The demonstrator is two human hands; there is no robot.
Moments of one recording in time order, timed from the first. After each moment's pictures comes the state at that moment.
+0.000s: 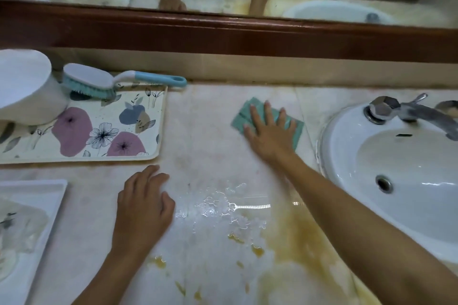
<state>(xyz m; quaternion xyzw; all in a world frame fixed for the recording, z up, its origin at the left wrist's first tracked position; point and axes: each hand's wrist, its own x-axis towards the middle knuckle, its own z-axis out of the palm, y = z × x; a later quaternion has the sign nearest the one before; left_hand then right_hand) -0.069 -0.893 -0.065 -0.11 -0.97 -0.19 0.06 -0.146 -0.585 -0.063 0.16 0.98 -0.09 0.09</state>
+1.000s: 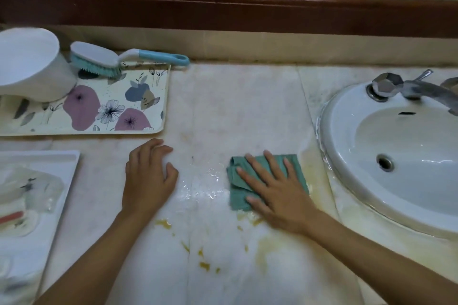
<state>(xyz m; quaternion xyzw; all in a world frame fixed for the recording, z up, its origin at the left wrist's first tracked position) -0.069 -0.897 -0.065 -0.11 -0.97 -0.21 0.03 0.035 -0.614 -0.059 -0.12 0.99 -0.04 0.11</state>
